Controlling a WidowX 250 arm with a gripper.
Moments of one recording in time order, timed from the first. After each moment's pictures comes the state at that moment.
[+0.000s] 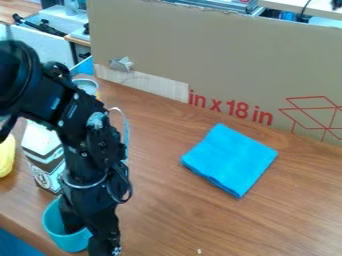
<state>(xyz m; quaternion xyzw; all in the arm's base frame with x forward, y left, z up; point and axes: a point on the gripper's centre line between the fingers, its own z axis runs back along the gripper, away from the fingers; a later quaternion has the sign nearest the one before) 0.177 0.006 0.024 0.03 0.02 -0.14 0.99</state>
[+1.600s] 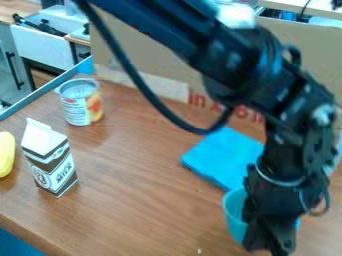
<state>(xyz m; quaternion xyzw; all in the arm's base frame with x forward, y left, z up) 0.253 -0.161 0.048 0.01 -0.01 -0.45 0.89</state>
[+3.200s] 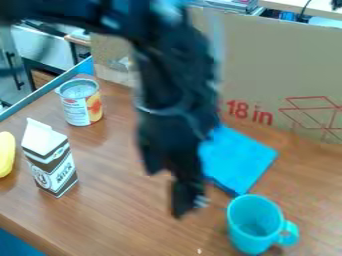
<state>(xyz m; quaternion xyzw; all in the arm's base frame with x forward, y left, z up) 0.210 -0.070 0.127 0.02 -0.08 -0.25 0.97</state>
